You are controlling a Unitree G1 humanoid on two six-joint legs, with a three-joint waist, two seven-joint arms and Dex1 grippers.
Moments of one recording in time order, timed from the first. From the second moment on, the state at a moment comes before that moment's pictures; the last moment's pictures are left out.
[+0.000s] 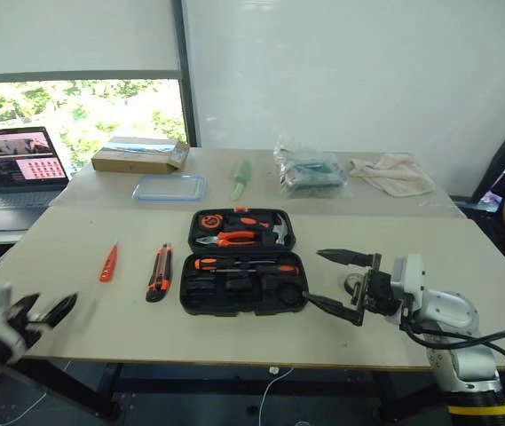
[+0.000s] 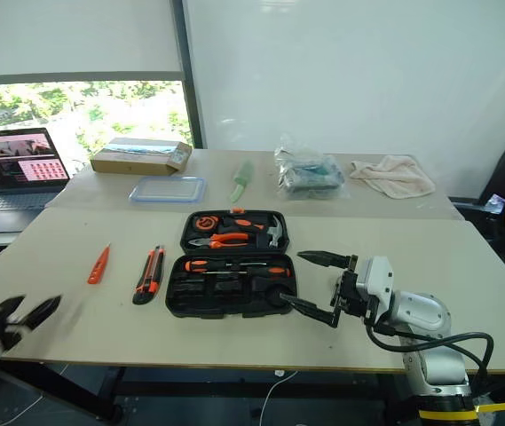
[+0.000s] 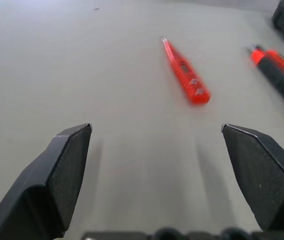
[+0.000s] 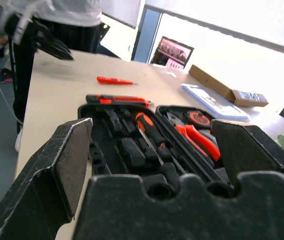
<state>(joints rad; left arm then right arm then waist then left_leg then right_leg) -0.06 0.76 0.58 0.07 -0.58 0.60 -0.56 -0.26 -0.49 -0.12 -0.18 0.45 0.01 1.13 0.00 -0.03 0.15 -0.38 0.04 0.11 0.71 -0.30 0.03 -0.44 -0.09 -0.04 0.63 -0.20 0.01</state>
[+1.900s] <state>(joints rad) -0.86 0.63 -0.38 0.43 0.04 0.15 -1.34 -0.14 -0.67 -0.16 -0.36 0.55 0.21 1.00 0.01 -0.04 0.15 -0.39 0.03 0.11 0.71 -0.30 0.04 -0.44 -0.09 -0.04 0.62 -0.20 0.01</state>
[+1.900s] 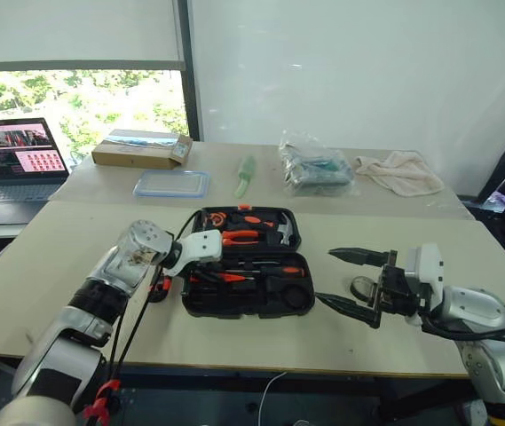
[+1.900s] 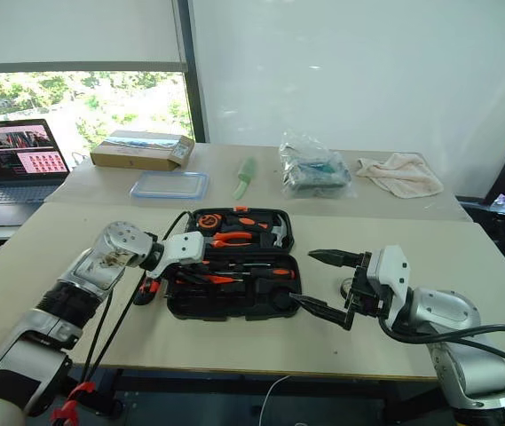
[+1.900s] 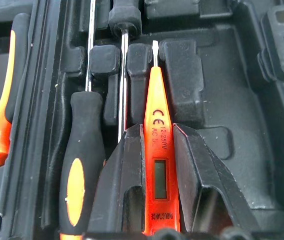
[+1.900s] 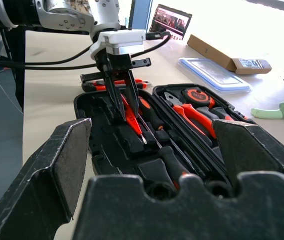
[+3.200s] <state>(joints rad) -0.86 0.63 -0.22 0.44 -0.07 0.15 -1.36 -0.18 -0.66 -0.12 -0.37 0.56 0.22 0.98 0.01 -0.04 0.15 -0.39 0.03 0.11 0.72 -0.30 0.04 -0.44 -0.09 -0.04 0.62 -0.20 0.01</state>
